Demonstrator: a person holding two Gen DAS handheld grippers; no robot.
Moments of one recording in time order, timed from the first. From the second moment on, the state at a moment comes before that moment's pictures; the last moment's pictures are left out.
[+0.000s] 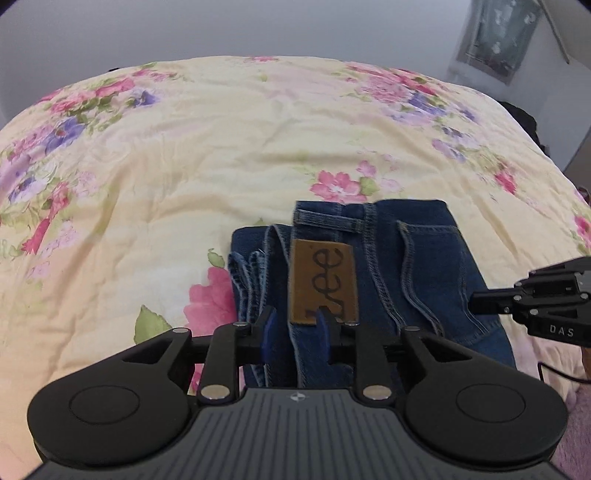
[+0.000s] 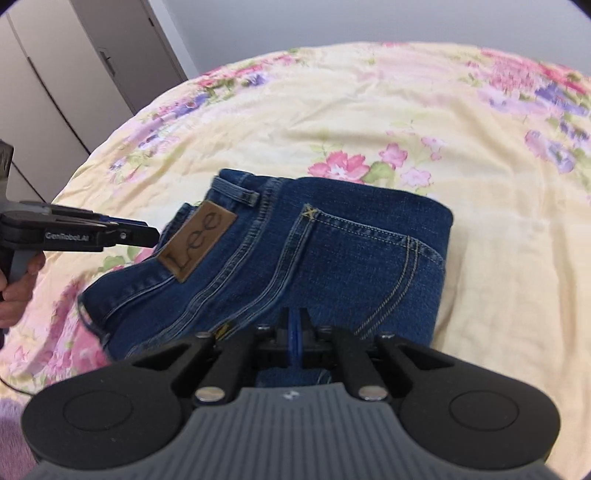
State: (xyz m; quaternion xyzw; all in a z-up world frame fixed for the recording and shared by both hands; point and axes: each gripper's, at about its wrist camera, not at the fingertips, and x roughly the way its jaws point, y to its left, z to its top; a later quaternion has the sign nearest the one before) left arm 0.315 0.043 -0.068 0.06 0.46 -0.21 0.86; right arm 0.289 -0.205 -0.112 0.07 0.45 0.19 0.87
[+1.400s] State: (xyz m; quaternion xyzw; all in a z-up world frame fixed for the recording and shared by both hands) left arm 0.340 0.105 -0.135 -0.18 0.51 -0.17 0.83; right arm 0.261 -0.288 -0.158 0.27 0.45 0.14 0.84
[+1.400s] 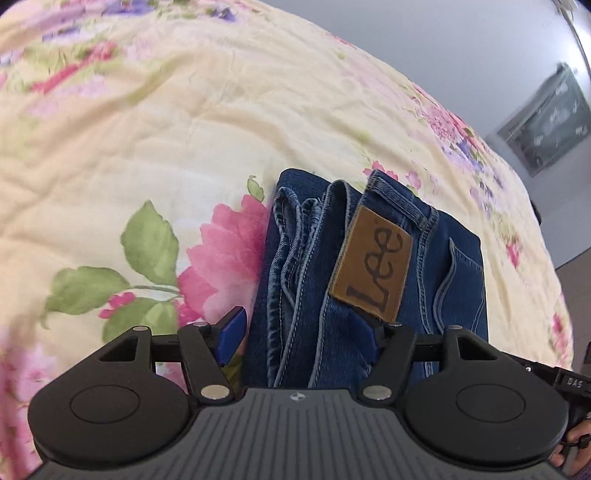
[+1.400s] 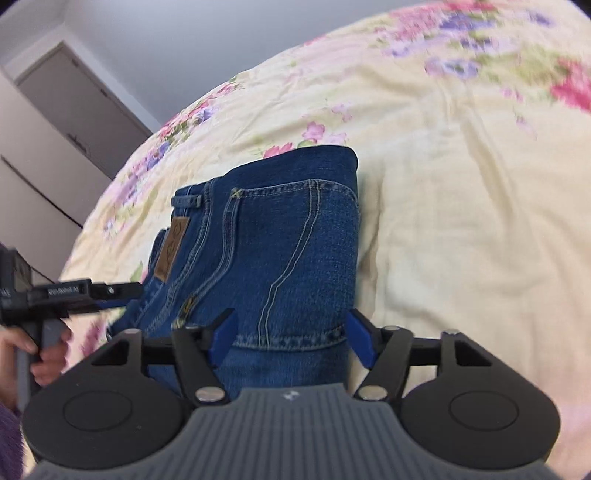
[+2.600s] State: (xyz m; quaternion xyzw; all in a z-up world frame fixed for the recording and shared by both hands) left arm 0.317 0.171 -0.061 -0.16 0.44 -0.15 0.87; right arm 0.304 -0.216 -0.098 0.34 0.43 0.23 0.80
